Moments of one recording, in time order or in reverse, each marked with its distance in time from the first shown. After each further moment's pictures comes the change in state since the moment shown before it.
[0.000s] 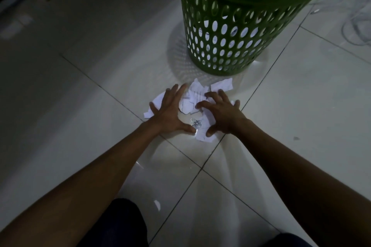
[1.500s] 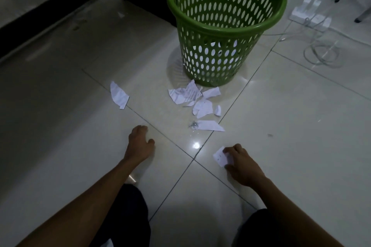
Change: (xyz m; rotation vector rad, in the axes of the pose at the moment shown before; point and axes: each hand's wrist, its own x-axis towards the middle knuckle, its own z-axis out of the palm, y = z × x) left_hand -0.123 -0.037 0.019 -0.196 0.324 -0.349; right_hand -0.167 0.024 0.089 0.380 0.146 0.174
